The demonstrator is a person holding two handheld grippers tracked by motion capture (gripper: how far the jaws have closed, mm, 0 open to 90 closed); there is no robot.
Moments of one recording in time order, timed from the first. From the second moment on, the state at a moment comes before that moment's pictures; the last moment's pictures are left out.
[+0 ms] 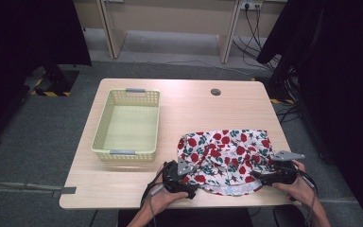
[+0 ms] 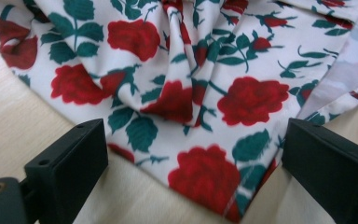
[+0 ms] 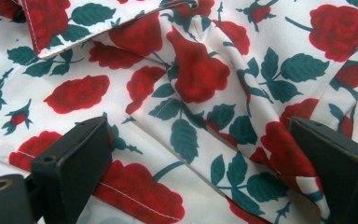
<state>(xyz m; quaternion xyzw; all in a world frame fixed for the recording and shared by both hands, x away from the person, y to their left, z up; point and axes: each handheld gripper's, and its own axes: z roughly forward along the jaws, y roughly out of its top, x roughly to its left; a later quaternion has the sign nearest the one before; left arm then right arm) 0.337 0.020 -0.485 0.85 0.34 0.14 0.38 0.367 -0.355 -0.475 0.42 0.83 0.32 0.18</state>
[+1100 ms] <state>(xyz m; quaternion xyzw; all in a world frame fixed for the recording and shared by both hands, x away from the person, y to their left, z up) 0.348 -0.004 -0.479 0.85 0.31 0.13 0.40 0.367 -0.357 -0.459 0.43 0.81 0.35 0.18</state>
